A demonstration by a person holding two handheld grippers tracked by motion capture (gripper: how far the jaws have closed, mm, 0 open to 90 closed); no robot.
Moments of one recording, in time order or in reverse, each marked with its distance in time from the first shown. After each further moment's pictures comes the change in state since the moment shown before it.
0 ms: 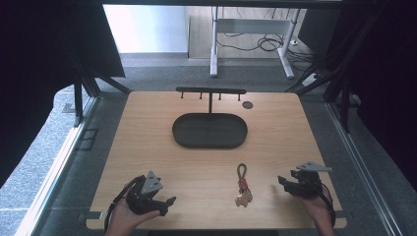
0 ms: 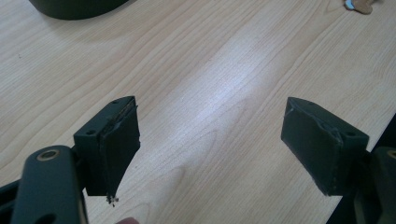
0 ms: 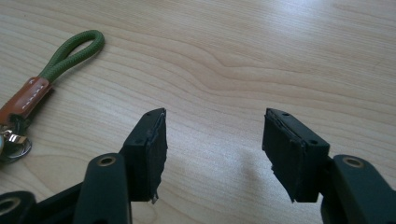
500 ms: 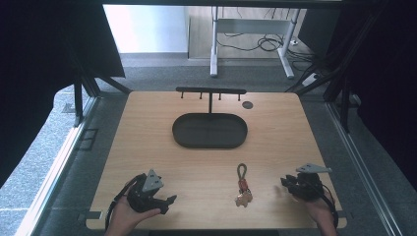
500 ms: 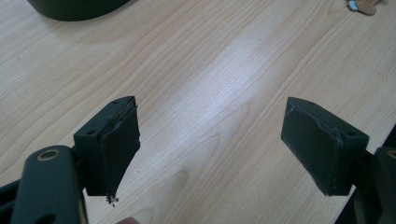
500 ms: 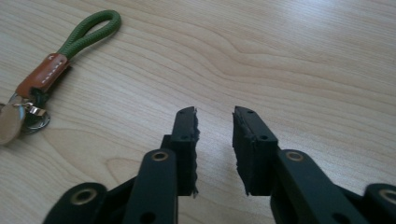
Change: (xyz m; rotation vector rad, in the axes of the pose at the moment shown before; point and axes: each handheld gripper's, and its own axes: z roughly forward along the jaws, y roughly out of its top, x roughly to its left) left arm 0.003 0.003 0.004 0.005 -0.006 0.003; right arm 0.001 -0.002 -0.005 0.046 0.045 -0.046
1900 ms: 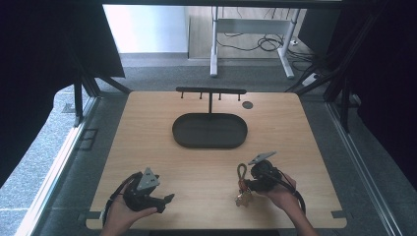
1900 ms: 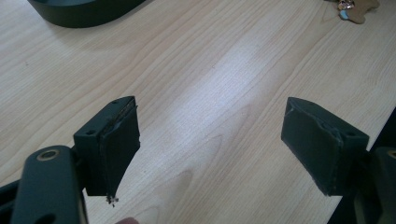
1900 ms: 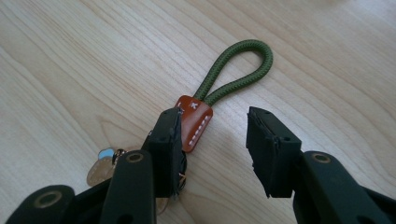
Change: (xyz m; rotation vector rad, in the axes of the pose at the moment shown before) left arm 0.007 0.000 -0.009 -0.020 -0.019 -0.003; right arm 0.096 0.071 0.043 0.247 0.121 -0.222
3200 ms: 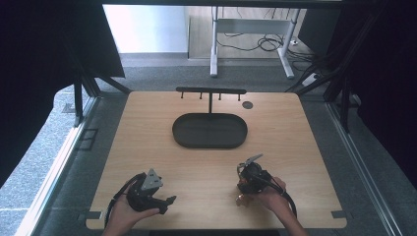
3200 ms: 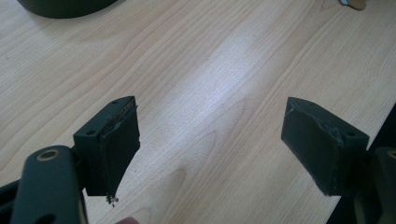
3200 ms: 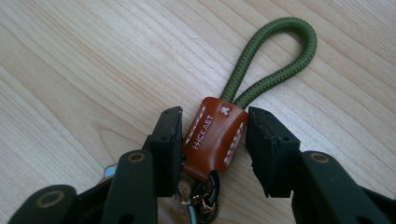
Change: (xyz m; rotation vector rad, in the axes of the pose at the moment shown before) left arm -0.003 0.000 0.008 0.031 -0.016 0.007; right arm 0.016 0.005 0.028 0.089 -0.022 0.011
